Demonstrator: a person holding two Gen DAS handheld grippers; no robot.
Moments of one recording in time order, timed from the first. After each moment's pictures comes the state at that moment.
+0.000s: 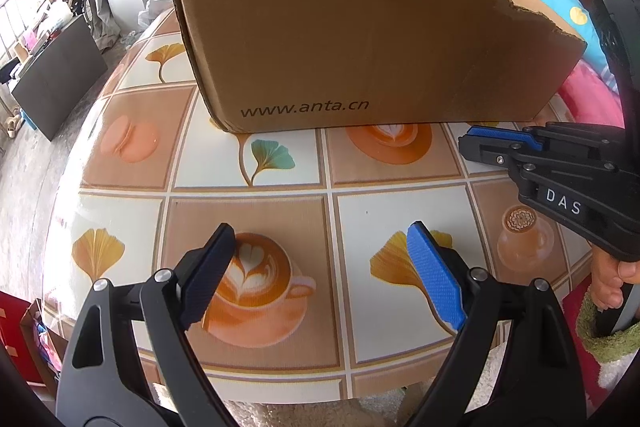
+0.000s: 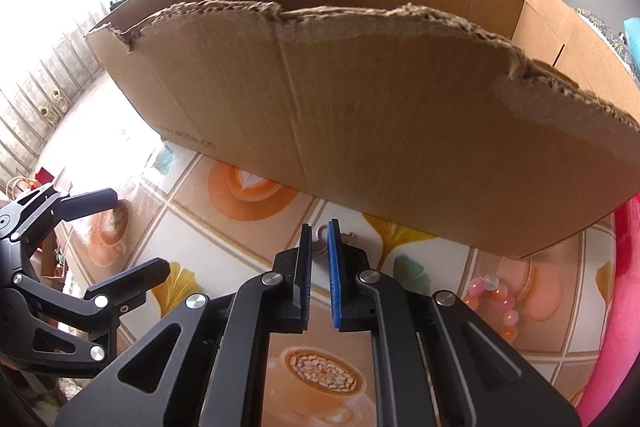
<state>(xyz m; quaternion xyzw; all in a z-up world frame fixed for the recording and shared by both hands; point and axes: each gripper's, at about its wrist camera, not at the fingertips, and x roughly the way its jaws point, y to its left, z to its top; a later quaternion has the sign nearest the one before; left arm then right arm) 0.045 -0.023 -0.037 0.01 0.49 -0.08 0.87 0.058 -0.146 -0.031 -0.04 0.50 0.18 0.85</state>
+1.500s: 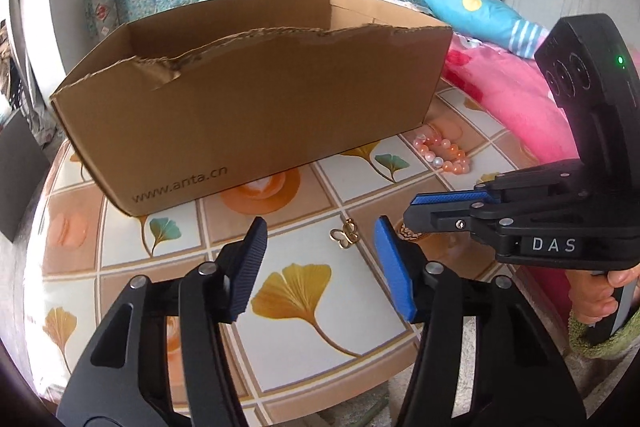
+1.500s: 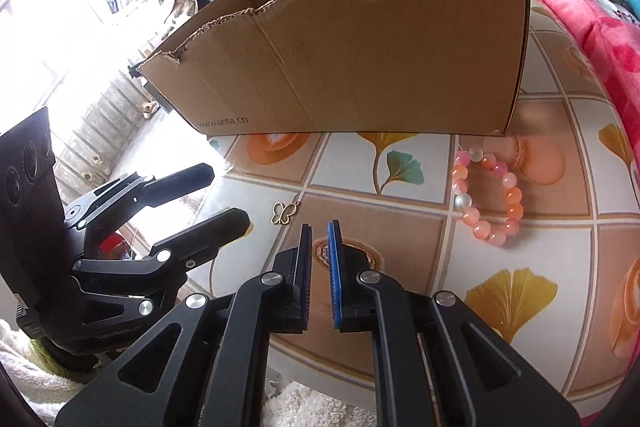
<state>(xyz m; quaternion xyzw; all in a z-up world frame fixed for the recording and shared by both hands) 0.017 -0.079 -0.021 0.07 0.38 -0.24 0.89 -0.031 -0.218 -0.025 0.11 0.47 0.21 0.85</state>
